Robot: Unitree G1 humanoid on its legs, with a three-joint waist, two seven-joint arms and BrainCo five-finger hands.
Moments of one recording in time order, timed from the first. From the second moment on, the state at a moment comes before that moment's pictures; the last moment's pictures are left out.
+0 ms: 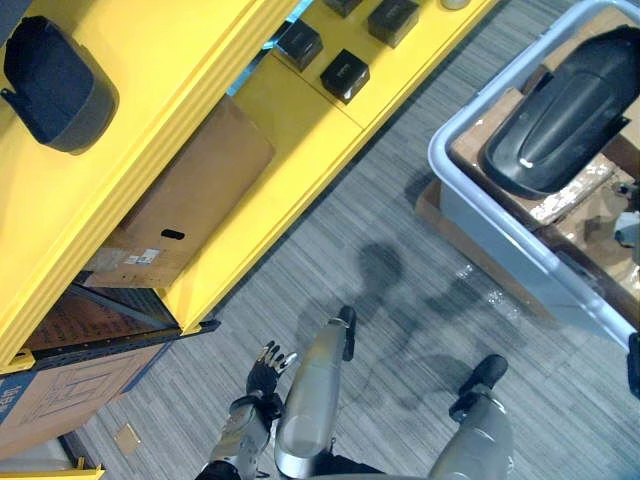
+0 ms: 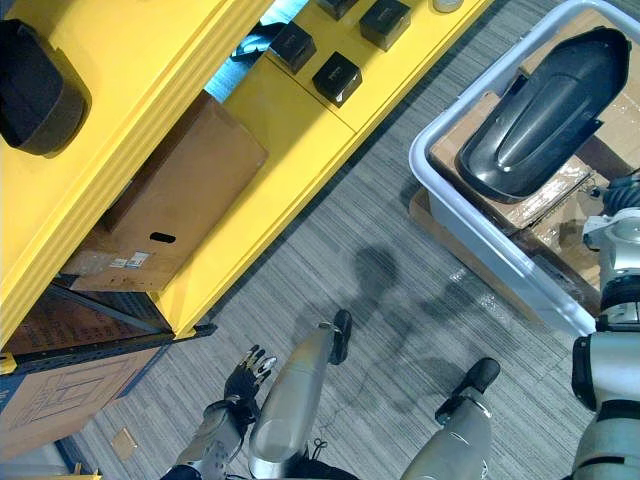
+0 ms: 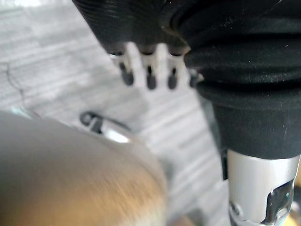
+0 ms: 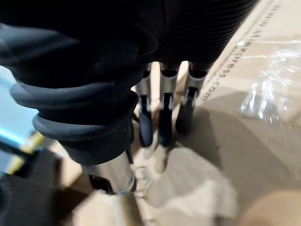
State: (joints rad) left arm -0.05 0.11 -0.34 0.85 -0.75 -0.24 0.01; right arm -0.96 -0.93 0.19 1.18 0.32 0.17 -0.19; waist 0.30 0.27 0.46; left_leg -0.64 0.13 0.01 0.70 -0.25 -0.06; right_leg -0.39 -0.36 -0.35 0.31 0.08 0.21
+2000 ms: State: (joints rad) left arm -0.04 0.10 -0.43 0.83 -0.77 -0.28 -0.03; right arm -1.11 -0.86 0.18 1.11 0.26 0.45 -0.54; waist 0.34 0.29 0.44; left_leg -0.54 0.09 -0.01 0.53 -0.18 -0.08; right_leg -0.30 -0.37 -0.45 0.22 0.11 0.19
